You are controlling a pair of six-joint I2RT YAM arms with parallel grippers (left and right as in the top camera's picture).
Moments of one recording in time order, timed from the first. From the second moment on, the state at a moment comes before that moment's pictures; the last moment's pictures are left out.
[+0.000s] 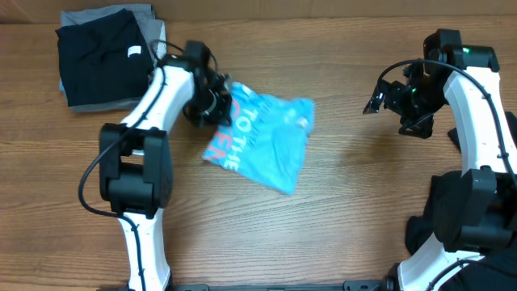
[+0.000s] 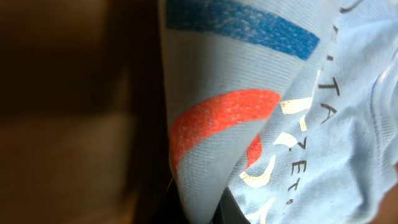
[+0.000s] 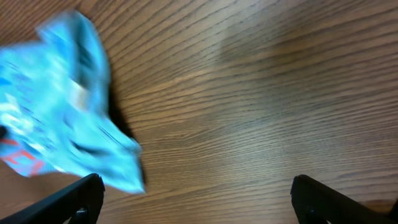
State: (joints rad) left arm -0.16 2.21 1.77 -1.04 0.36 -0.01; right arm -0.12 1.88 1.70 -1.35 -0.30 0.28
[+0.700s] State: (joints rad) left arm -0.04 2.22 1.98 -0.95 0.03 0.05; right arm -0.12 1.88 1.69 -1.37 -0.29 0.28
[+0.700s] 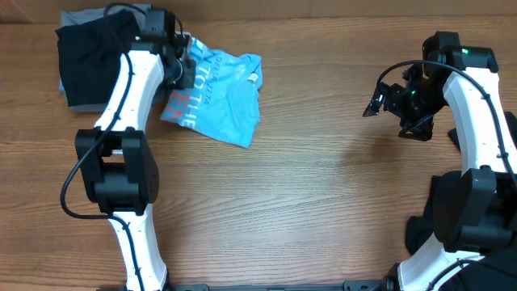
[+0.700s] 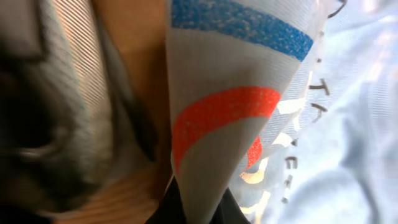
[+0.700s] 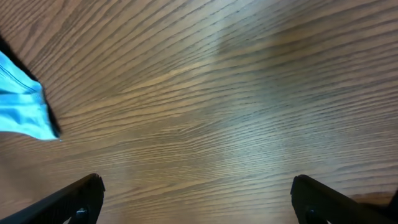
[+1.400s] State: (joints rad) left arm 0.06 2.22 2.12 -0.92 -0.09 0.05; right arm -0.12 1.88 1.69 -1.37 -0.29 0.28
